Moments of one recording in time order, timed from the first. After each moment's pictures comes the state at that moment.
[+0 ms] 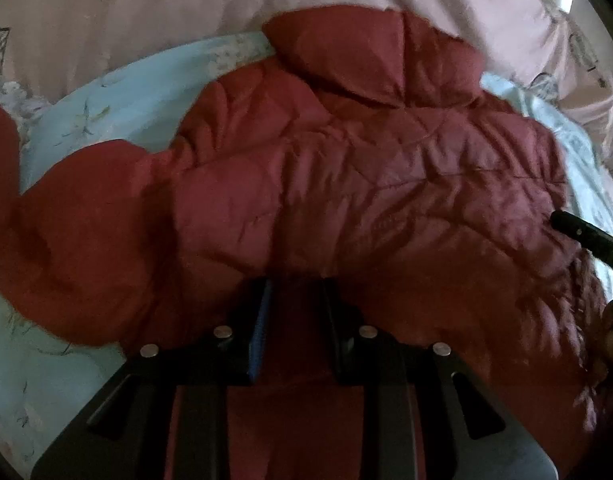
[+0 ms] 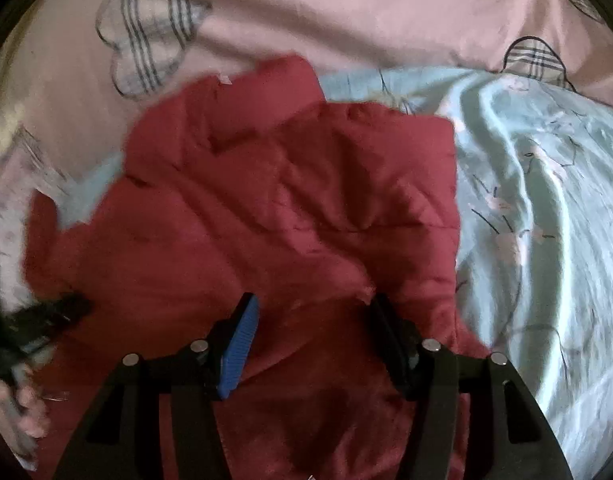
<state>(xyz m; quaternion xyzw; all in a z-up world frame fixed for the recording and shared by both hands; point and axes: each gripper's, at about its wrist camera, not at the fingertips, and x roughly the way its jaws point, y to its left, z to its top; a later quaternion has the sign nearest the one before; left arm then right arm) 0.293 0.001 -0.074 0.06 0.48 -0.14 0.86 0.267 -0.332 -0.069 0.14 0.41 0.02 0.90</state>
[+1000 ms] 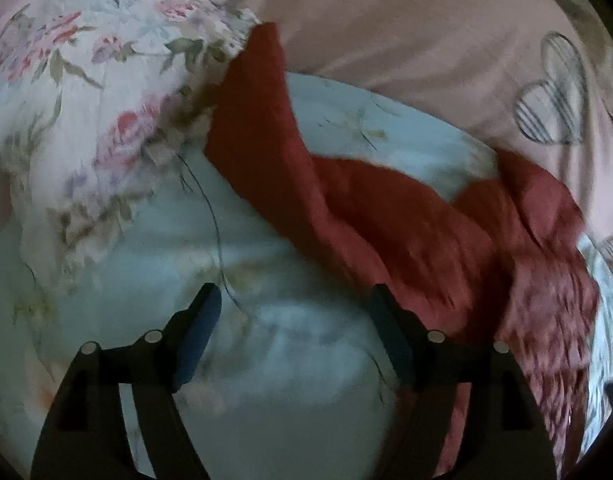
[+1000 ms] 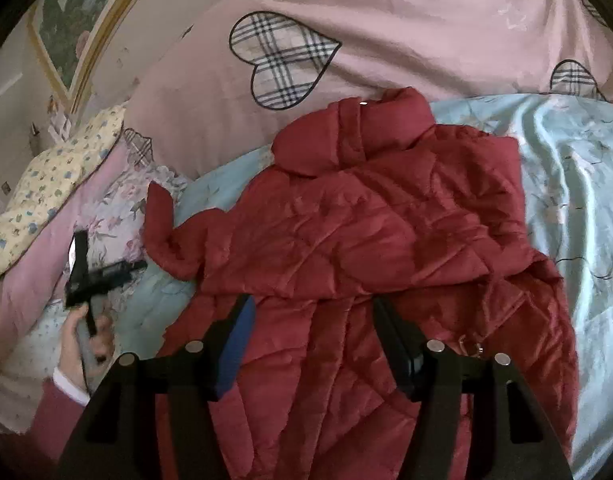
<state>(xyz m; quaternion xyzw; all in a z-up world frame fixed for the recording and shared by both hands) 0.300 0.235 -0.038 -0.10 0.45 0.05 0.89 0.180 -0.261 -0.001 0.18 0.39 0.14 0.89</state>
